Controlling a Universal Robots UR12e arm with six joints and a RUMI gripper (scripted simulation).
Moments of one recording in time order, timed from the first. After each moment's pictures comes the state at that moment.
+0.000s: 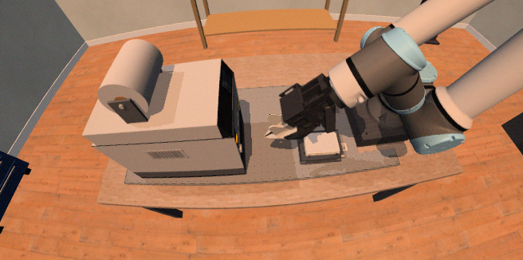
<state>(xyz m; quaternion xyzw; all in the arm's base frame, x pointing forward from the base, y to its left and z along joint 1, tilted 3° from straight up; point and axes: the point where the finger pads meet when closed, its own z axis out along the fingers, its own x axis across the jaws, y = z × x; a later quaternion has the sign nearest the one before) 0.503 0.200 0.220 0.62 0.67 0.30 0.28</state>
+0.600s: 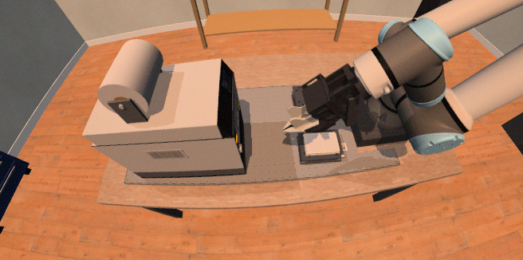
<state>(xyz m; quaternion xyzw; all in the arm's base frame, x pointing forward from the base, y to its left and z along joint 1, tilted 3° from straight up) 0.455 0.196 0.242 0.62 0.67 0.30 0.28</state>
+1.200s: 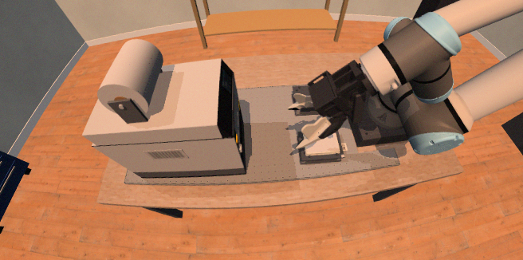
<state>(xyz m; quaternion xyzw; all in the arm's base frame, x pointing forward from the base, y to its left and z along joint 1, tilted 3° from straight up) 0.440 0.195 0.247 0.62 0.67 0.30 0.27</state>
